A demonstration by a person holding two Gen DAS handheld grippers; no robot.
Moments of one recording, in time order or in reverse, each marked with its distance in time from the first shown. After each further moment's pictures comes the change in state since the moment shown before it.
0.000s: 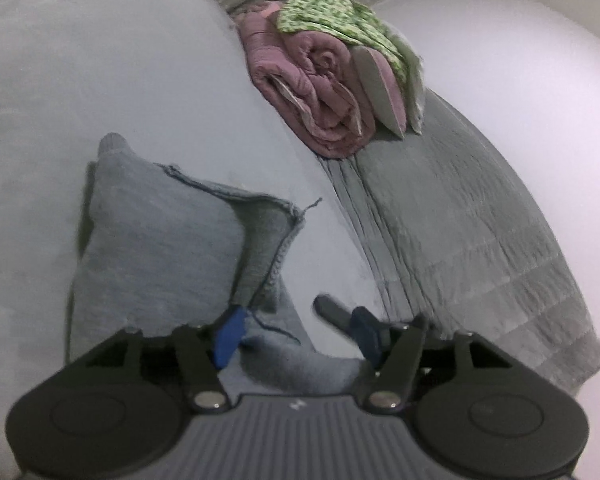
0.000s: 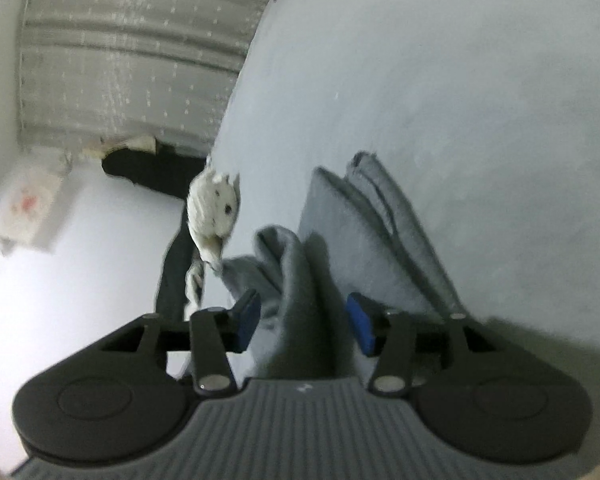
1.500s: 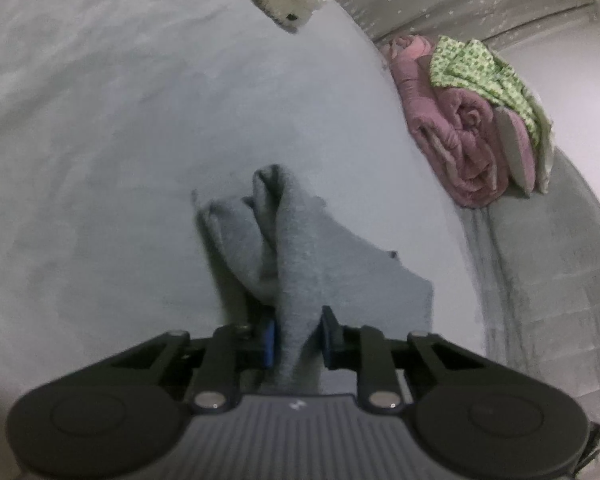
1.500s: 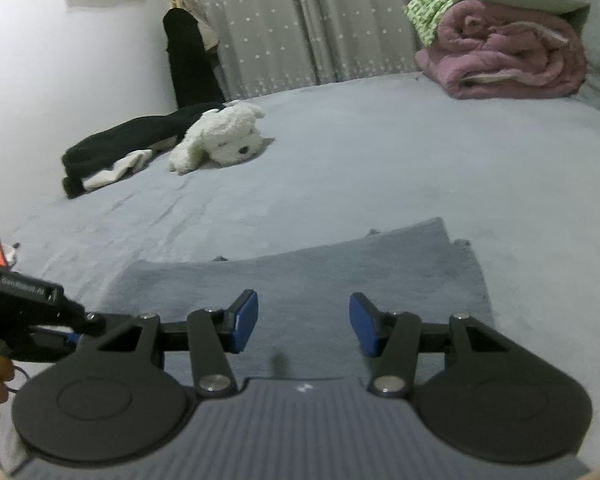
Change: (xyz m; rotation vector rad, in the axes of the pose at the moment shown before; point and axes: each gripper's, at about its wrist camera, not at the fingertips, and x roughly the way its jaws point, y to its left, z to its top) left arm -0.139 0.059 0.035 -0.232 -0.057 0.375; right arm 0.071 0.088 -0.097 -0.953 -0.096 -0.300
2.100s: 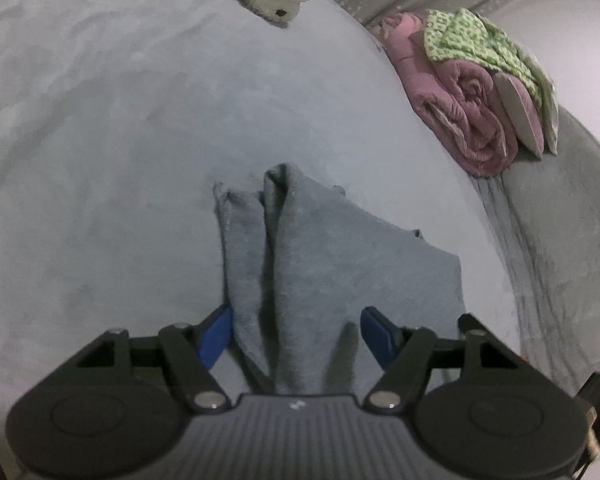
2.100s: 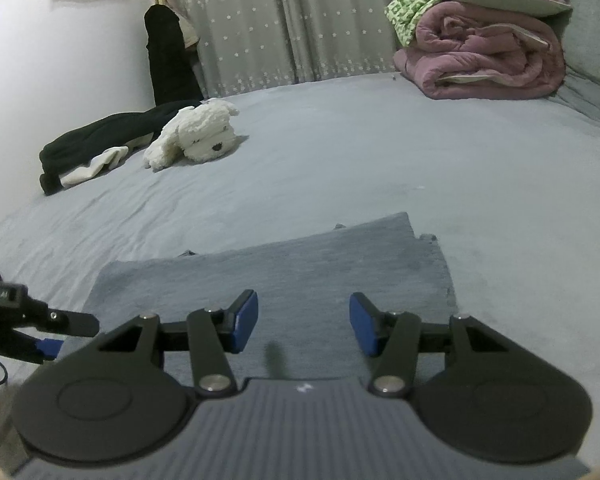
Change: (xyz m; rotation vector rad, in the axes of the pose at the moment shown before) left arm 0.005 0.006 0.005 0.128 0.028 0.081; right arm 0.000 -0.008 -0.005 -0.014 -0.005 -0.094
